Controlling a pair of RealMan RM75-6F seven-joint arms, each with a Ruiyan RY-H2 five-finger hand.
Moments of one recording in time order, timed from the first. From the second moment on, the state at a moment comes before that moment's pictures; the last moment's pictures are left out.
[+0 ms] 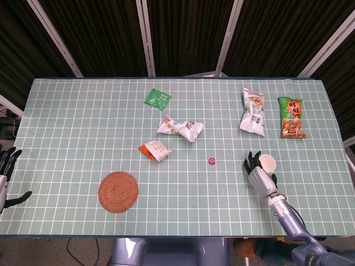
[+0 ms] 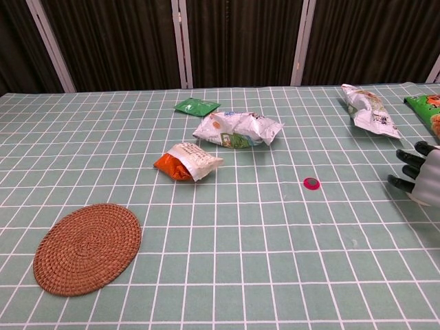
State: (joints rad) left arm -0.08 -1.01 -0.05 -1.74 1.45 1.47 0.11; right arm 0.41 -1.55 0.05 -1.11 -1.57 1.03 -1.33
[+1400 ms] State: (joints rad) left arm -0.08 -0.99 -0.03 -1.75 1.48 1.46 0.06; right arm 0.54 -1.41 0.05 -1.38 -1.52 0.93 -0.09
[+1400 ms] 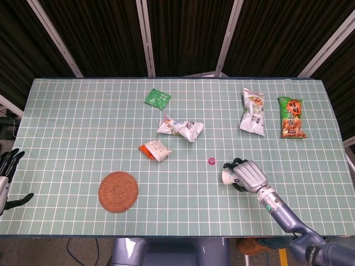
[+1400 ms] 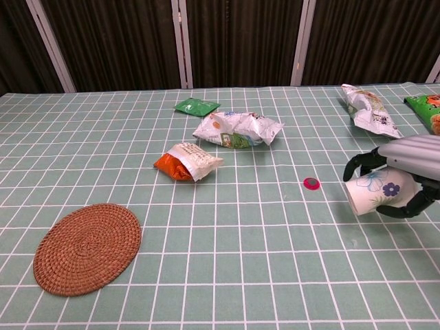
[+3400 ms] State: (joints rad) left arm -0.09 -0.98 -0.03 -1.75 1.47 1.45 0.05; right arm 0.61 -1.63 0.03 -1.28 -1.42 0.99 -1.40
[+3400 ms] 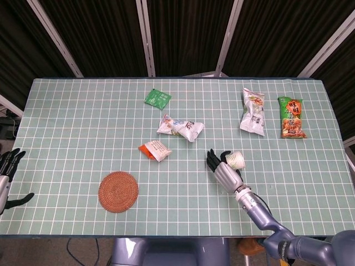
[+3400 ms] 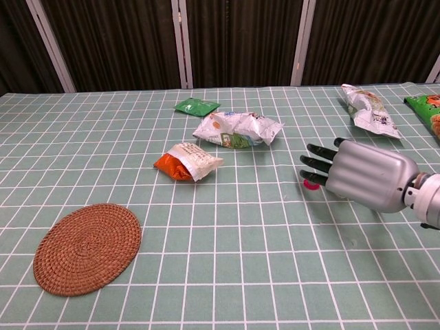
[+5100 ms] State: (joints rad) left arm -0.09 -0.97 -0.02 -1.76 1.48 1.44 0.03; right arm 0.61 -1.62 0.12 -1.31 -1.44 1.15 -0.75
